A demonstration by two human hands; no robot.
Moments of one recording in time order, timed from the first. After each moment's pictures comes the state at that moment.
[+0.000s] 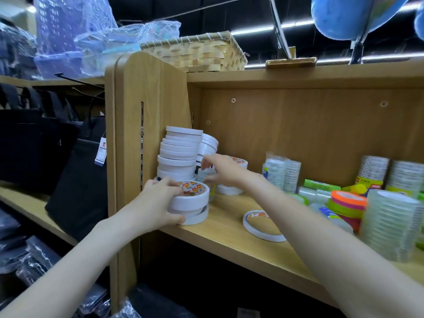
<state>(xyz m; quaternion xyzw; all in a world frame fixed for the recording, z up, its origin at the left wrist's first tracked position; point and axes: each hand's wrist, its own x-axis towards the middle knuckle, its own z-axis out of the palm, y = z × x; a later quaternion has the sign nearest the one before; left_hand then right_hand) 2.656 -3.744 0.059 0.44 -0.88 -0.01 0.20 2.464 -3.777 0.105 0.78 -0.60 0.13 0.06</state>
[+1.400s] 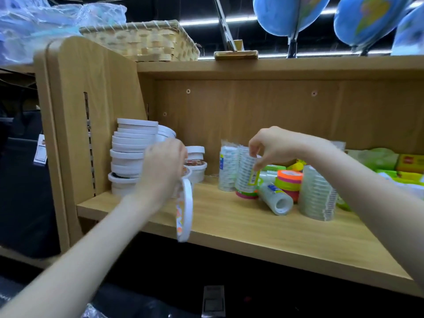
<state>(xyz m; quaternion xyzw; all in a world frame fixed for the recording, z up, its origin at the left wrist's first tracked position) 2.563 -3.746 0.078 0.31 -0.79 0.17 0.50 2.370 -3.629 0.159 0.64 -0.76 0.05 0.13</state>
